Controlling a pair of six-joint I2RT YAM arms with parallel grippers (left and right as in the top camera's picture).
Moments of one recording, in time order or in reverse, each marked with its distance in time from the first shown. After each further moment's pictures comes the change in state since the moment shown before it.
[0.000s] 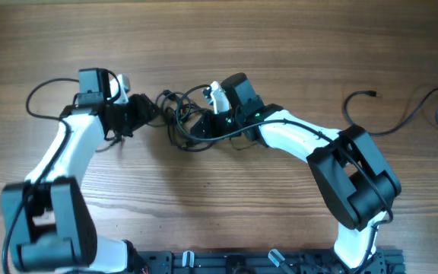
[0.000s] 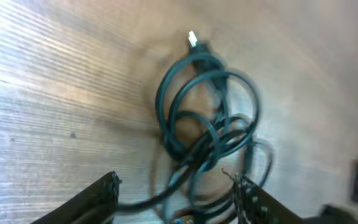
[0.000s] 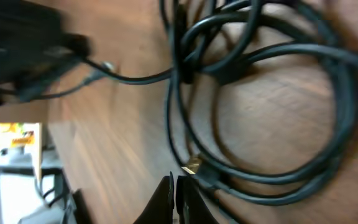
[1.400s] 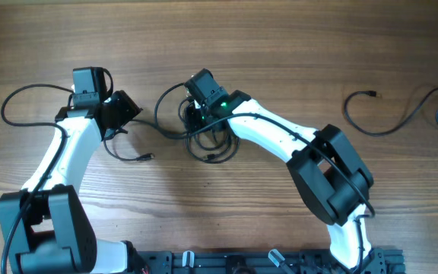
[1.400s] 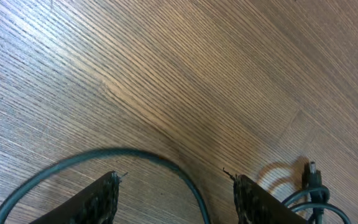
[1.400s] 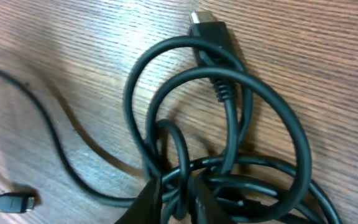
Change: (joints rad) left arm 0.008 -0.027 0.000 -0.004 -0.351 -0.163; right arm 0.133 0.117 0.333 -0.410 0.535 -0.125
